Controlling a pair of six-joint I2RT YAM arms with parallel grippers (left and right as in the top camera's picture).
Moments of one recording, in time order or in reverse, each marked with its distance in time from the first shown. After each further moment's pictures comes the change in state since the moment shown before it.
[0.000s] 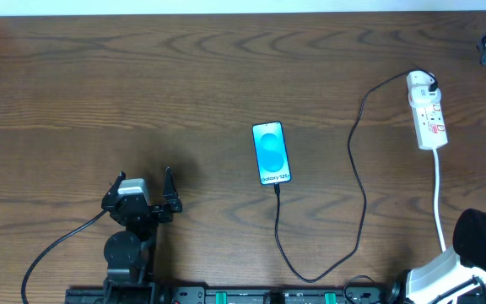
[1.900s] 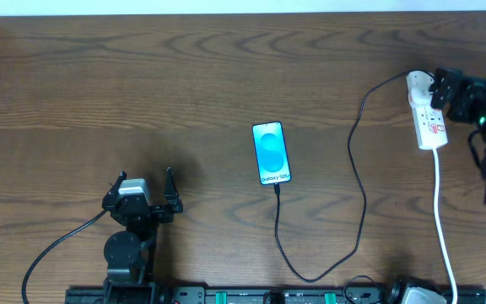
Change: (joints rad) left arm 0.001 0.000 0.000 -0.001 0.012 0.000; right arm 0.018 -0.689 -1.530 1.263 -0.120 0.014
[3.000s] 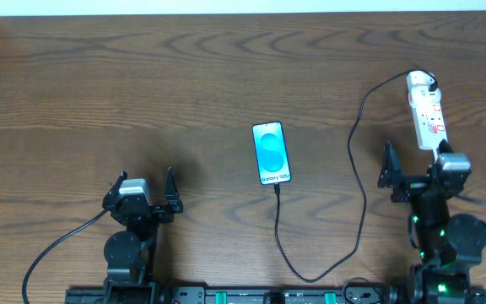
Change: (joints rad) left arm 0.000 0.000 0.000 0.000 0.006 0.000; right arm 0.219 -0.784 -0.909 0.556 0.125 0.001
